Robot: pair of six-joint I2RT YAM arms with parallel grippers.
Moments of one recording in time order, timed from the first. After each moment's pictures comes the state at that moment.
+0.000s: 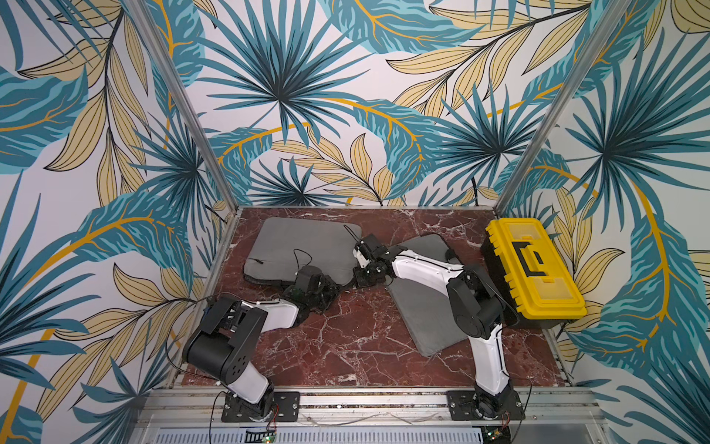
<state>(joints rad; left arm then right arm) -0.40 1.59 0.57 0.38 0.29 -1.34 0.66 2.11 1.59 -0.59 -0.13 0.40</state>
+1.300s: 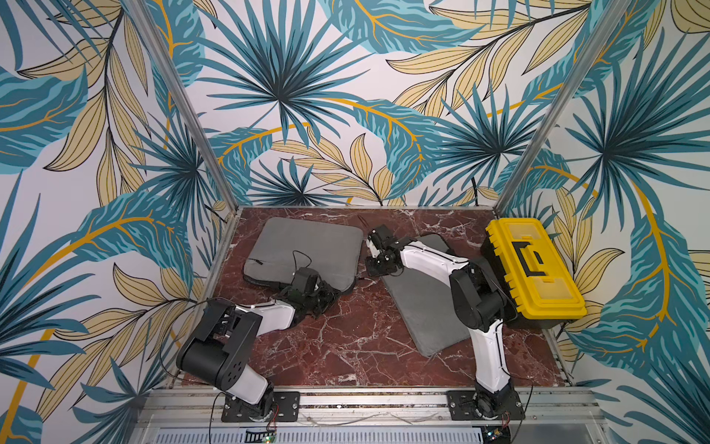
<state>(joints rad) -0.37 1.53 0.56 0.23 0.35 -1.24 0.55 2.12 1.62 -0.61 -0.07 0.34</state>
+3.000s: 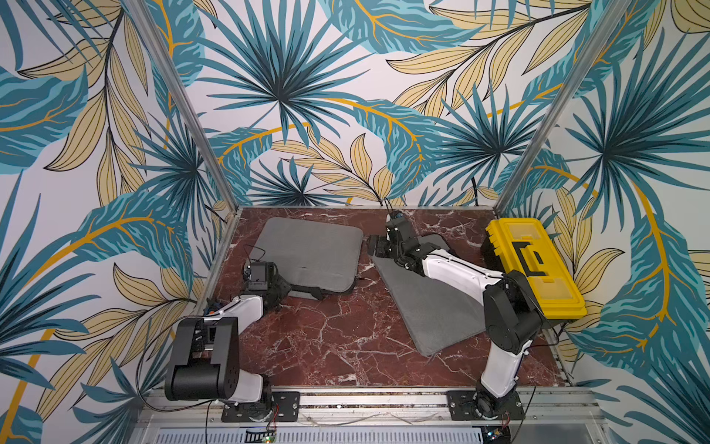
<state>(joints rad) 0.05 1.44 0.61 -0.06 0.07 -0.85 0.55 1.86 1.37 -0.17 0.15 0.52</state>
